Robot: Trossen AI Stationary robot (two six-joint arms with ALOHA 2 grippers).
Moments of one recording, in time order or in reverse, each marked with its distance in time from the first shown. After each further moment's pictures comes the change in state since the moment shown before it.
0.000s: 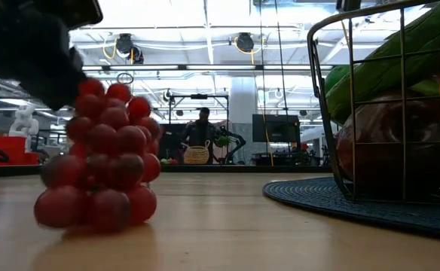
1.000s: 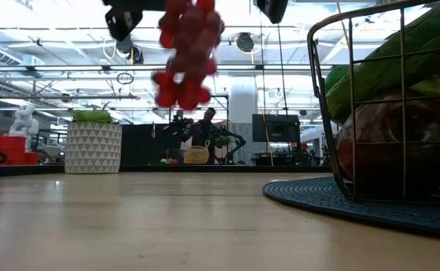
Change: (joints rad) left arm 0.190 -0.153 0.208 -0.095 0.074 0.248; right arm -0.113 0.531 0.414 -0.279 -0.386 -0.439
